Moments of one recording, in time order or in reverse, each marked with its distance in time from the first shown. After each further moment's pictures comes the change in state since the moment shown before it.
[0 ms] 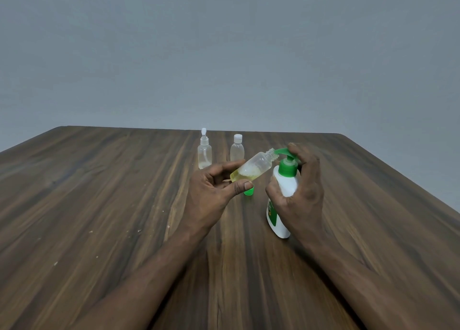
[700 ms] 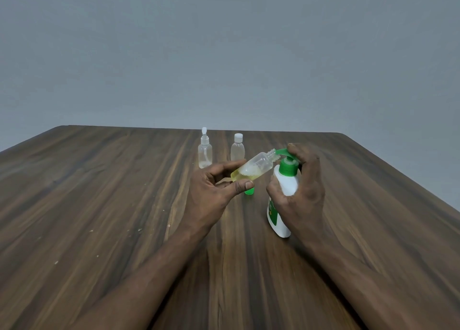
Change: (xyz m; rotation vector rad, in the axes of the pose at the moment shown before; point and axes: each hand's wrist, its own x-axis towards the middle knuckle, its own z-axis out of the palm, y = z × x) left_hand 0.000 -0.003 0.000 0.031 0.011 -0.018; right_hand 0.000 -0.001 0.001 0.006 0.010 -0.007
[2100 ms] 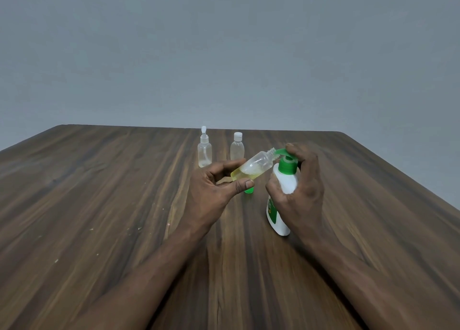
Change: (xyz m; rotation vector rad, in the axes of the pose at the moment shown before) left_hand -0.002 0.004 0.001 0.046 0.011 0.034; right_hand -0.001 -0.001 0.000 -0.004 0.008 0.019
